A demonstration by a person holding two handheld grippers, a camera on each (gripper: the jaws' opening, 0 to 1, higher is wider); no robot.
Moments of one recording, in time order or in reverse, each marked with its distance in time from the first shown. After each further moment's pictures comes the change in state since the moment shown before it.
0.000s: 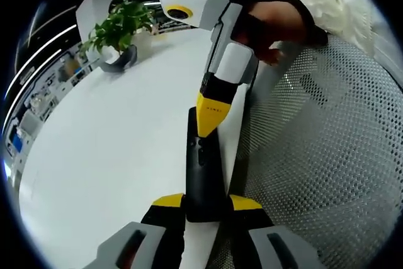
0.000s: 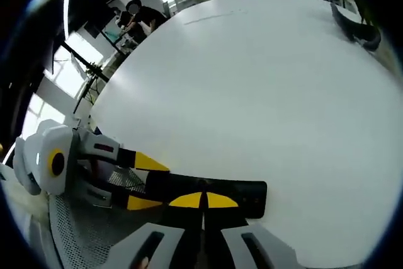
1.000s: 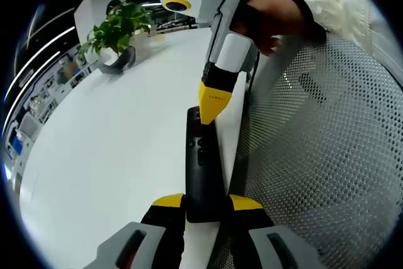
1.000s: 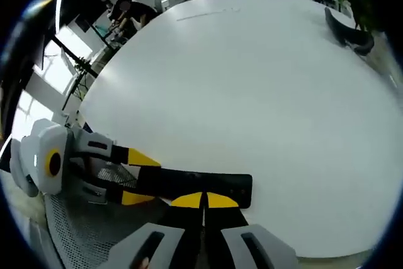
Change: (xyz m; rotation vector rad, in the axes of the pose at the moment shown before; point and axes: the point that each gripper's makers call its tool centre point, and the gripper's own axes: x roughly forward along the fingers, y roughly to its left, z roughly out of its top) left arm 0.000 -0.001 0.000 0.016 -0.003 -0.002; right arm -0.013 -0.011 -0.005 0.022 0.049 -0.102
